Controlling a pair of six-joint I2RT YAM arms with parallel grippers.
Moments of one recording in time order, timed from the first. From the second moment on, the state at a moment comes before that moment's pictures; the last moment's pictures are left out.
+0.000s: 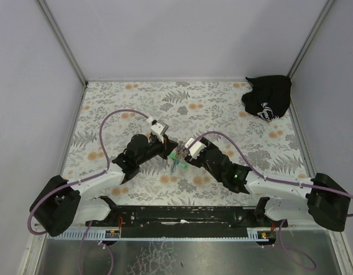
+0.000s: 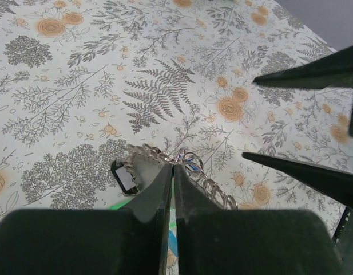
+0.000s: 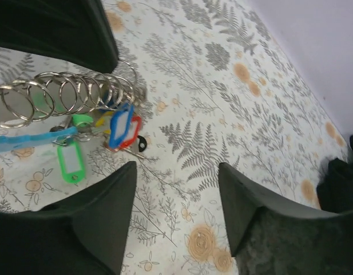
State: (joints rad) left arm -0.67 1.19 0.47 0.51 0.19 -0.24; right arm 1.04 1.20 0.56 0.28 0.43 -0.38
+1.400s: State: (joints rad) left arm -0.57 0.99 0.49 0.27 -0.06 -0.47; right arm 1.03 0.58 0.37 -0.09 0.67 -0.02
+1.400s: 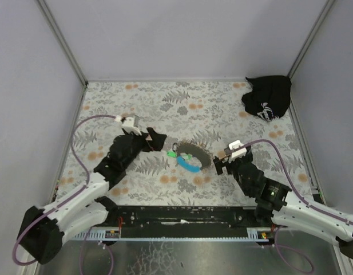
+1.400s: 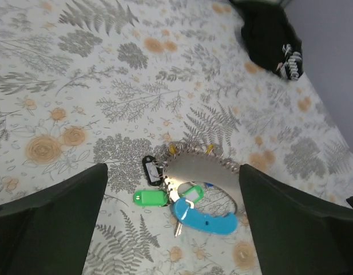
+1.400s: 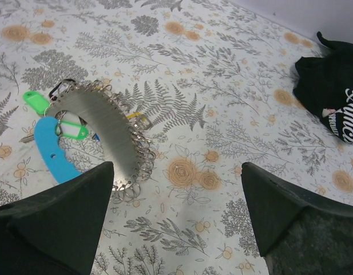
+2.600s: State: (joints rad) left arm -0.57 0.43 0.69 -0.48 -0.31 -0.66; right arm 1.03 0.32 0.31 -0.16 0.77 0.04
